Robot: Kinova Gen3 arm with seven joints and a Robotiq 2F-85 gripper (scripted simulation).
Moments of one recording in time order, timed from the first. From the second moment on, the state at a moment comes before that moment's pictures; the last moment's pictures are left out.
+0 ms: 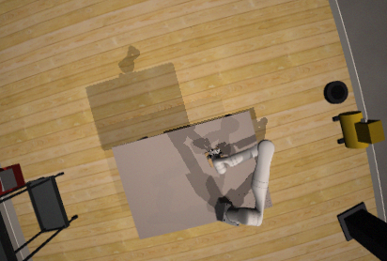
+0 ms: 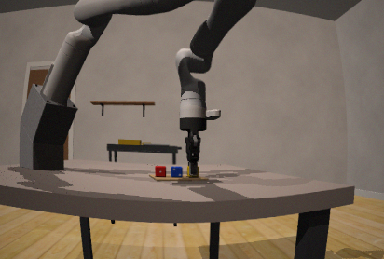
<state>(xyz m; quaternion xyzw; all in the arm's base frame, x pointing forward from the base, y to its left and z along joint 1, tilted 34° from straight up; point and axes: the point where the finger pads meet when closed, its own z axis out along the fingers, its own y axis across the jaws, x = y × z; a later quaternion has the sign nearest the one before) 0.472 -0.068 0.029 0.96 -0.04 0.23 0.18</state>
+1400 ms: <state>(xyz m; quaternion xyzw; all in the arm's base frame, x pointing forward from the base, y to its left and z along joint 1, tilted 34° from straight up) 0.472 -0.068 0.029 0.96 -0.04 0.23 0.18</state>
